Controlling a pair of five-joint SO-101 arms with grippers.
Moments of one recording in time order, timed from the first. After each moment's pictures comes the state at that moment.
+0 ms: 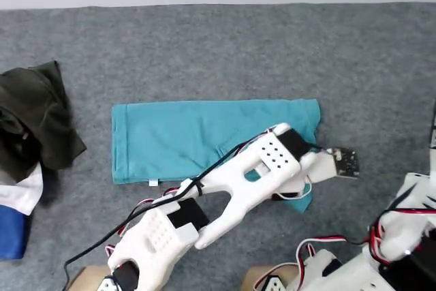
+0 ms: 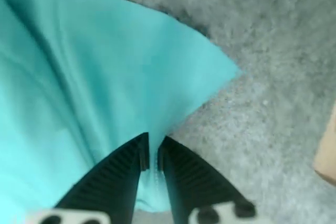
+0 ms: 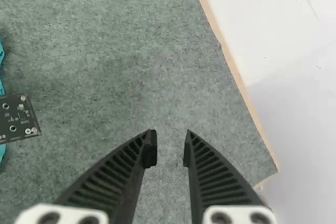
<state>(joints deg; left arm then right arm) 50.4 37.3 -25.7 92.1 -26.2 46.1 -52.0 -5.5 100.6 36.1</state>
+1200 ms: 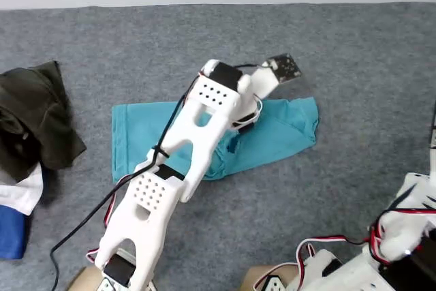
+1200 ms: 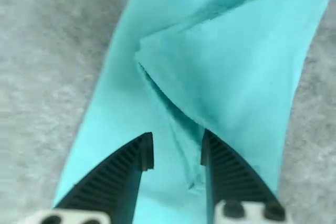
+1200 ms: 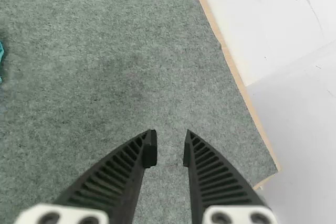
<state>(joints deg) 26.7 51.9 -57.7 95.8 -28.0 46.1 -52.0 -5.5 100.6 36.1</state>
